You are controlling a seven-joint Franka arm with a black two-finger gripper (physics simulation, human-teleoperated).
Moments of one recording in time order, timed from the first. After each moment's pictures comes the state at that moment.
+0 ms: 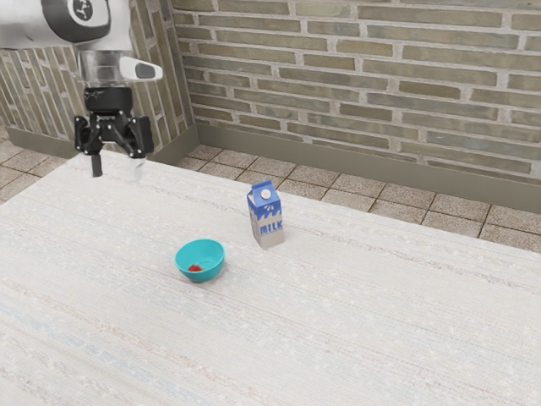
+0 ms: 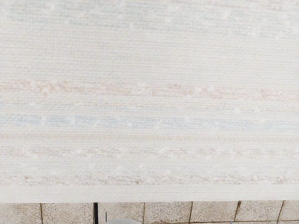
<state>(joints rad) -0.19 0.04 0.29 -1.55 -0.11 1.19 0.03</state>
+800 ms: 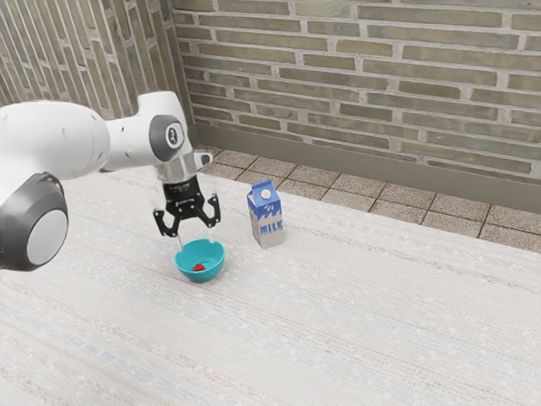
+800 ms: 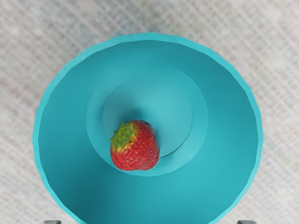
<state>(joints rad) -0.28 0.54 0.49 -1.61 -0.45 1.81 -0.41</state>
